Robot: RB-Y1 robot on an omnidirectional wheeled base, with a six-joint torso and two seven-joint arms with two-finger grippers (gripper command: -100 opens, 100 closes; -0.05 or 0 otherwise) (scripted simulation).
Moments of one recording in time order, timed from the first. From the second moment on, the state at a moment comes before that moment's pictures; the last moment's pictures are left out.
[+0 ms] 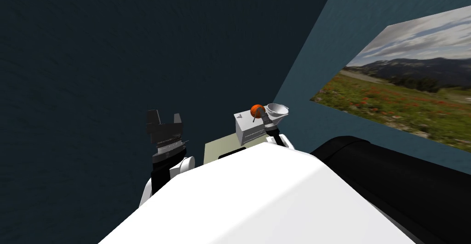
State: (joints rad) left arm 0.51 0.01 -0.03 -2.35 -0.10 -0.42 0.16; right arm 0.52 -0.16 -0.19 -2.01 0.24 -0.56 0.19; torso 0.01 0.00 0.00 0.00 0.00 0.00
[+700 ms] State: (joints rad) left arm 0.51 0.01 -0.03 -2.35 -0.10 -0.42 0.16; right arm 0.48 -0.16 -0.28 -1.84 0.33 -0.57 0.33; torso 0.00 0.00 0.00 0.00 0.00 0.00
